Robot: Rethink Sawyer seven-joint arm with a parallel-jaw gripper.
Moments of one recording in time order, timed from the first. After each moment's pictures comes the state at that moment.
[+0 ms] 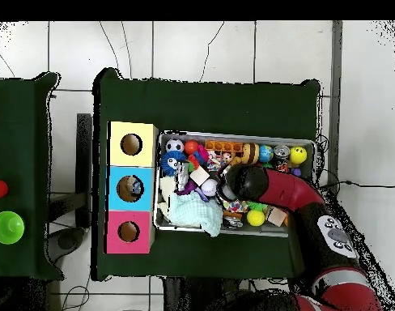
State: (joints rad) arm -0.51 -0.46 0.13 1.58 -0.22 0.54 2.26
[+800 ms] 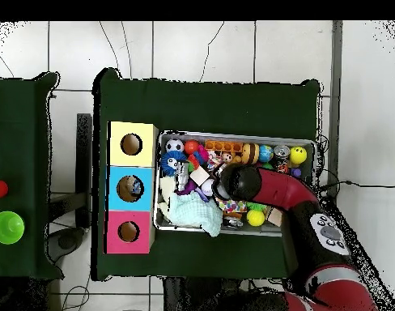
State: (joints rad) arm -0.49 -0.46 0.13 1.59 -0.22 0.49 2.26
